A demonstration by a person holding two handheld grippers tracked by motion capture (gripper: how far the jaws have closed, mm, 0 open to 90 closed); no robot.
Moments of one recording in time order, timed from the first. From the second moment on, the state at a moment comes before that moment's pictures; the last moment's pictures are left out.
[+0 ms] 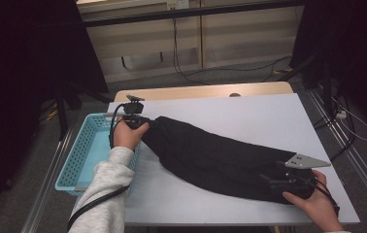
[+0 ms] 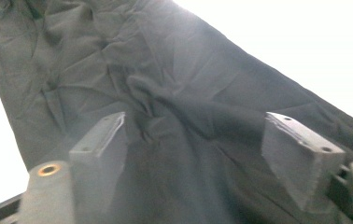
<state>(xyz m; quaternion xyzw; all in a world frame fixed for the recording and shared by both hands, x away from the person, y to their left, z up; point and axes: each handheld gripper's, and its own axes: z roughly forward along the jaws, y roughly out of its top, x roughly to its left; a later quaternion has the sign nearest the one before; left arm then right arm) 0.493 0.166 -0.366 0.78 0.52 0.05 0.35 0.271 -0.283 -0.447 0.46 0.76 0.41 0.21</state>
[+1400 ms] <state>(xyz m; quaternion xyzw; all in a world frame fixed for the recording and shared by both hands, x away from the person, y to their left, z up) 0.492 0.160 -0.342 0.79 0.52 0.07 0.33 0.275 -0.277 -0.445 0.45 0.76 0.42 0.20</state>
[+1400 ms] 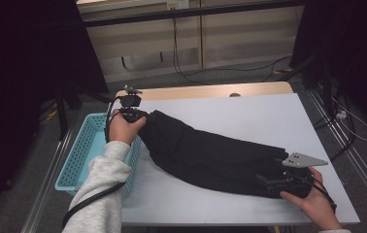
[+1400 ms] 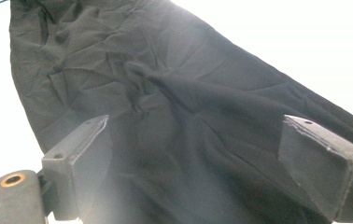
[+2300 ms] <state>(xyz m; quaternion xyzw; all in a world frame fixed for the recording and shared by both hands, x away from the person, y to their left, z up) 0.453 0.096 -0.382 0.81 0.45 0.03 0.37 0.274 -0.271 -0.448 0.44 0.77 0.42 0.19</state>
